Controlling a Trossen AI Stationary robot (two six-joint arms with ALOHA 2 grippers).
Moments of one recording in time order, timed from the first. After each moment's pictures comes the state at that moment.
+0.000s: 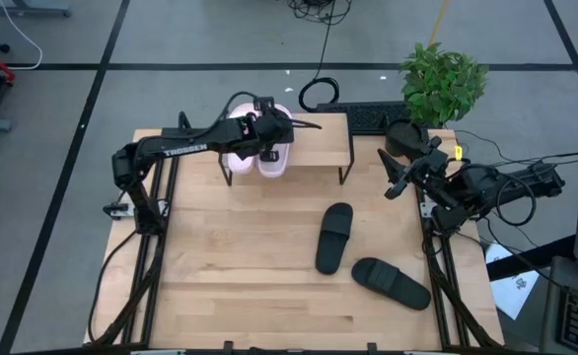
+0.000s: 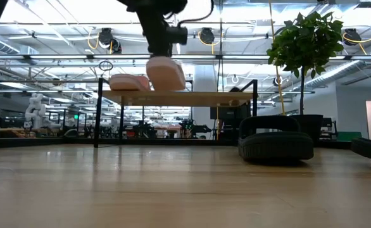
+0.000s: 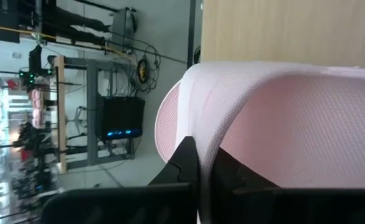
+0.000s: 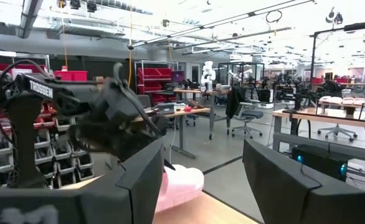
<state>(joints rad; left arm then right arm) 0.35 1.77 1.61 -0.66 -0.67 0.68 0.26 0.67 0.67 0.32 0.94 -0.23</state>
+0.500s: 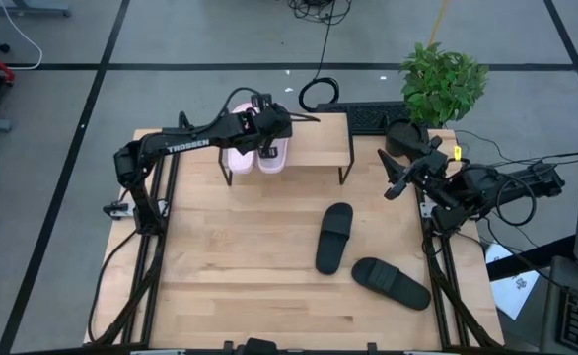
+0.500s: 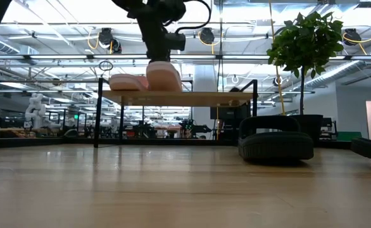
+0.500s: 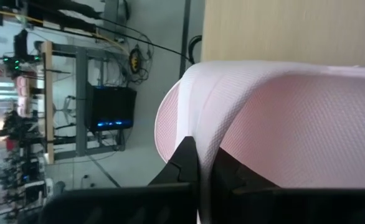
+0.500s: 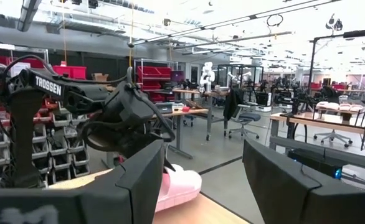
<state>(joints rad) 0.39 1.79 1.61 -0.67 -0.63 0.65 0.26 0.67 0.67 0.32 0.94 -0.27</state>
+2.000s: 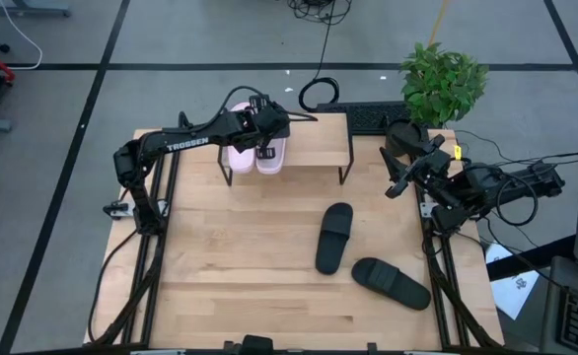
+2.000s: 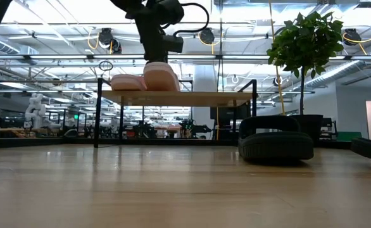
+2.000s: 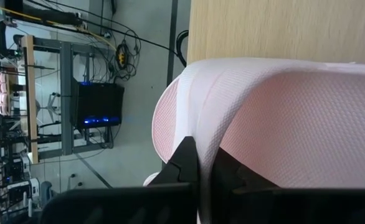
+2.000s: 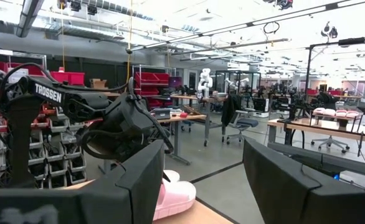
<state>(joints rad) 0.41 1.79 1.61 -0.73 -0.58 0.62 0.26 0.67 0.67 0.37 0.94 -0.32</state>
